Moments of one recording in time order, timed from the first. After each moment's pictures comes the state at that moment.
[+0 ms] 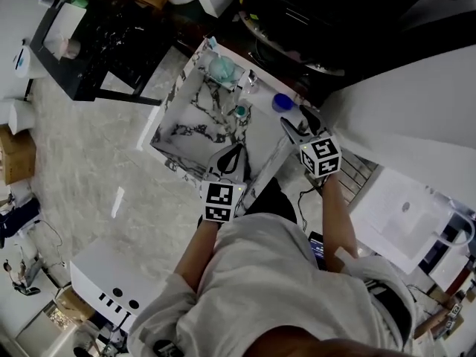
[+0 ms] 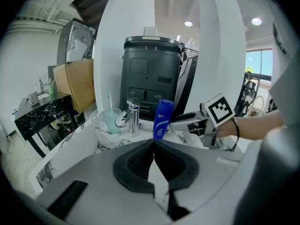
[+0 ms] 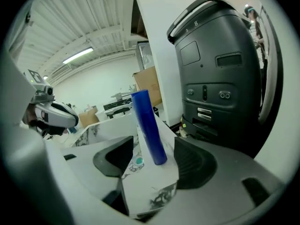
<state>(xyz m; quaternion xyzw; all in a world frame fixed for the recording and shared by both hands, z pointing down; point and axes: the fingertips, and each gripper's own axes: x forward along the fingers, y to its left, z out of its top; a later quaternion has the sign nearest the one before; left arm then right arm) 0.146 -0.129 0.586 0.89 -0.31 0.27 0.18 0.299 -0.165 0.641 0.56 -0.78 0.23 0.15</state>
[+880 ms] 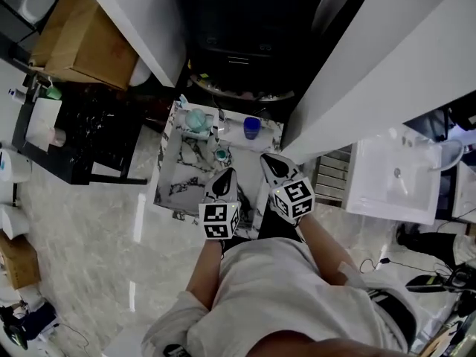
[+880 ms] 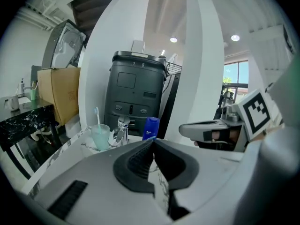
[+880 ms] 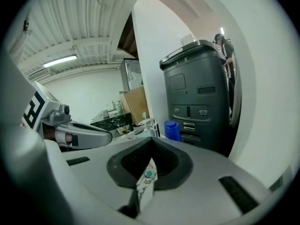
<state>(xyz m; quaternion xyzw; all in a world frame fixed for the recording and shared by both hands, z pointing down) 0.154 -0.132 0.538 0.95 -0.21 0.19 0.15 0.242 -0.103 0.539 0.70 -0.69 0.19 0.08</state>
